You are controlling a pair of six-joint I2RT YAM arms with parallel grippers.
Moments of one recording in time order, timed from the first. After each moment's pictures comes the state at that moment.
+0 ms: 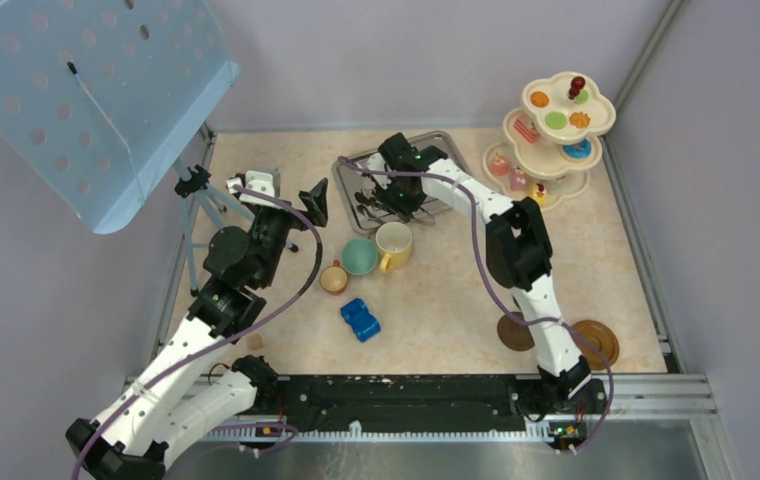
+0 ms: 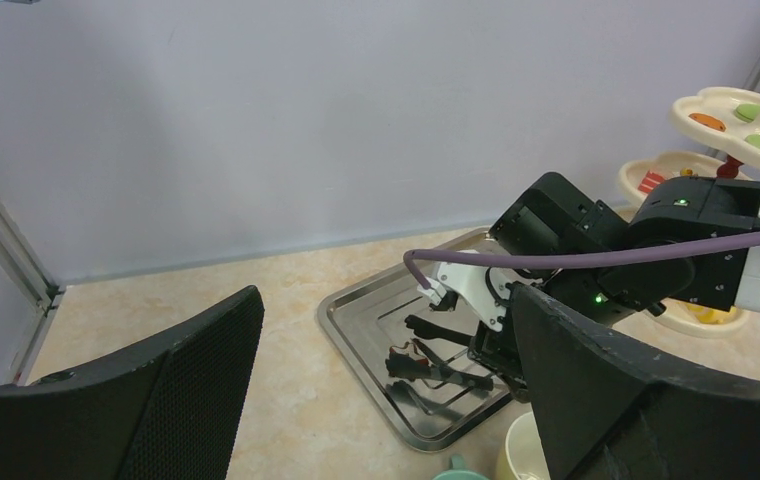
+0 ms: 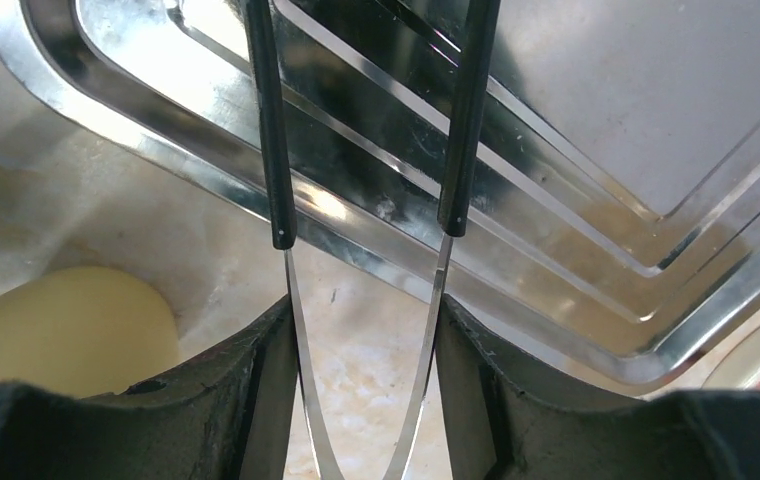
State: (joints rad) left arm -0.57 0.75 0.78 0.20 -0.31 0.02; right arm 0.65 2.31 2.10 -0.91 0.05 -0.37
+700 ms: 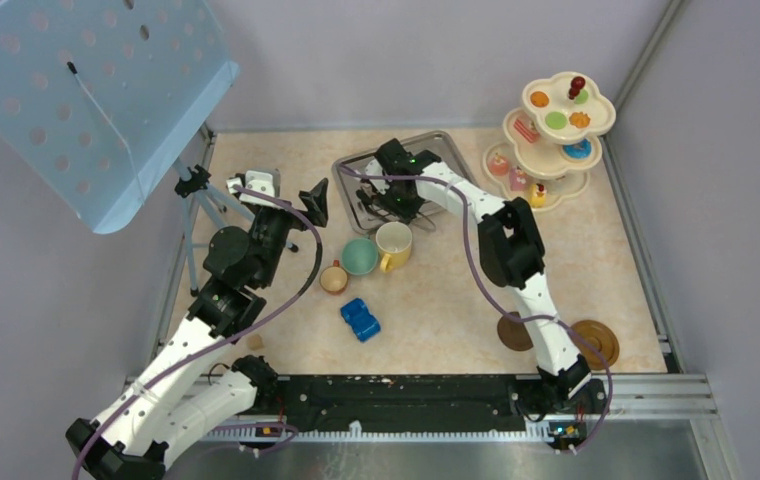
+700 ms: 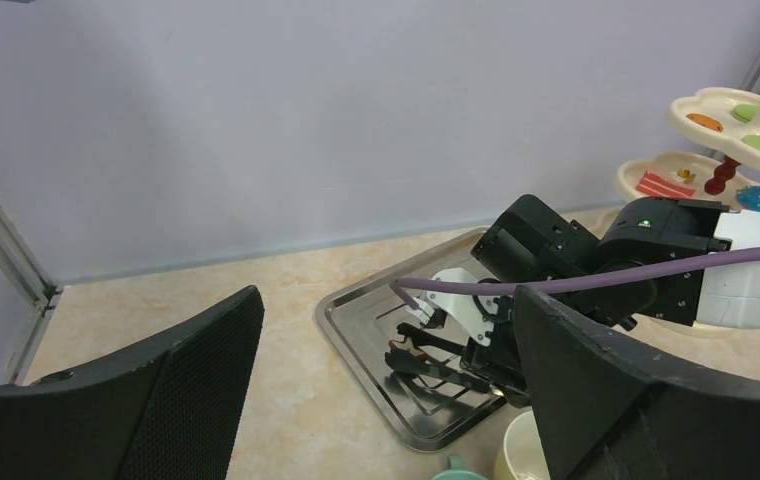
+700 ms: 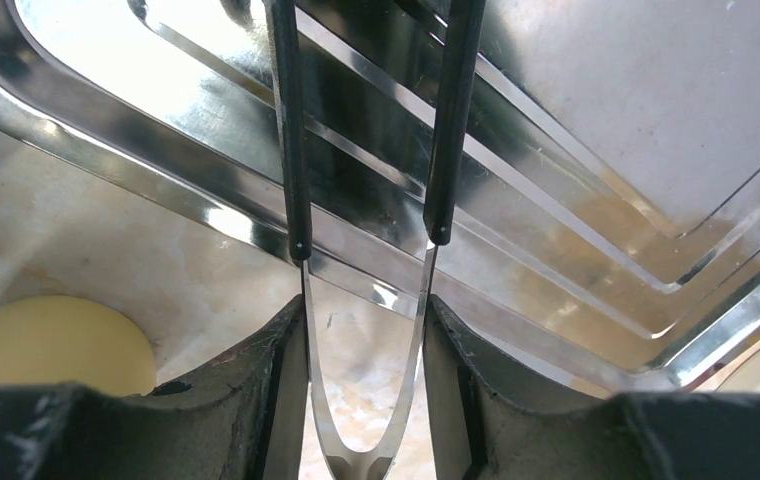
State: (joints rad) left arm -0.57 0.75 0.78 0.20 -0.30 0.02; right arm 0.66 2.38 2.13 -0.92 0.09 -0.38
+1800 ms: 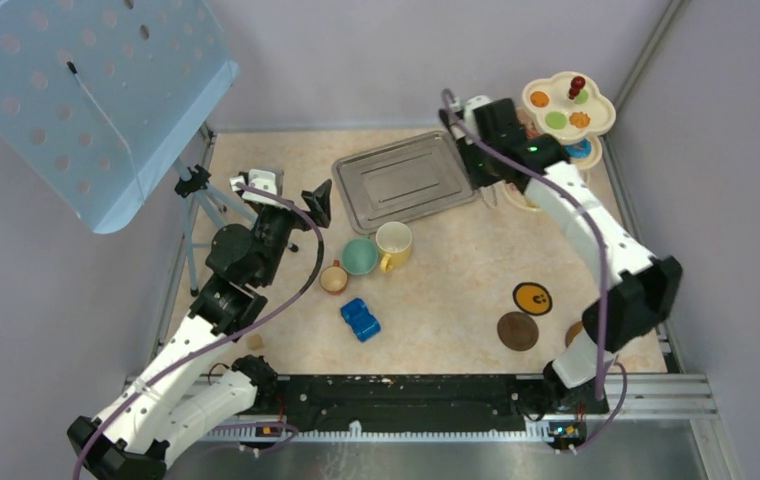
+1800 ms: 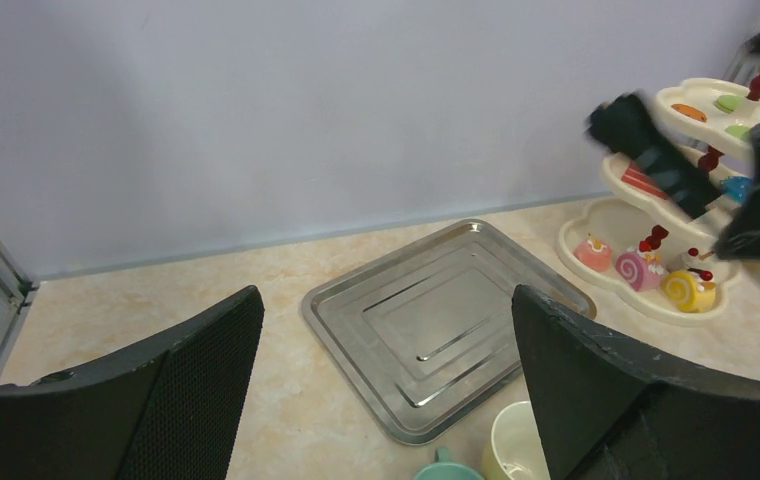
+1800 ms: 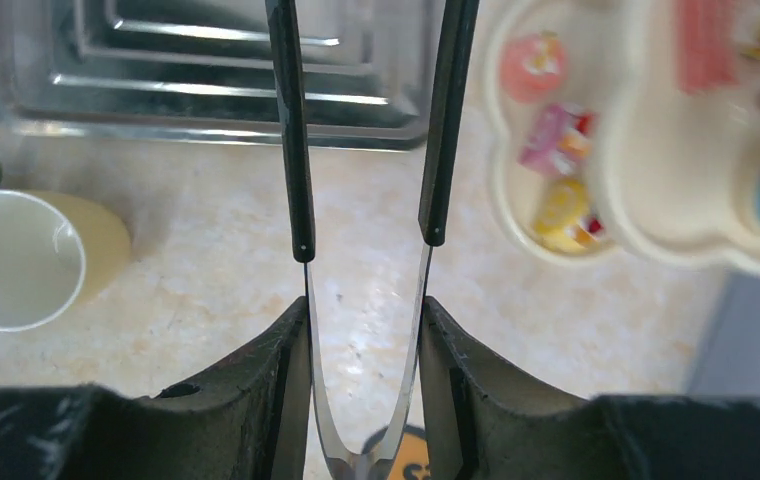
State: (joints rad) left arm -0.56 0.76 0.78 0.19 -0.28 0.00; right arm 0.50 1.69 1.71 -0.84 0.18 -0.09
